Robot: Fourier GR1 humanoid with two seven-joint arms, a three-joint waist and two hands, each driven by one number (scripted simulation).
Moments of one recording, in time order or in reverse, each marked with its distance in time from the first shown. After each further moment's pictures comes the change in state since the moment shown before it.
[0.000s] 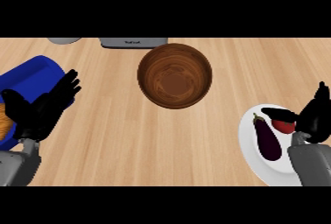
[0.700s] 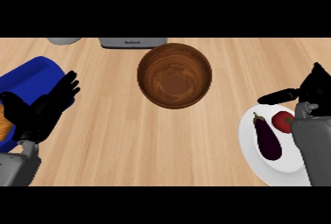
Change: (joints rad) left arm 0.015 -0.015 0.021 -0.003 -0.017 -0.019 -0.007; right arm -0.200 -0.020 0.007 -0.135 0.021 0.506 0.370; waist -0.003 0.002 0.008
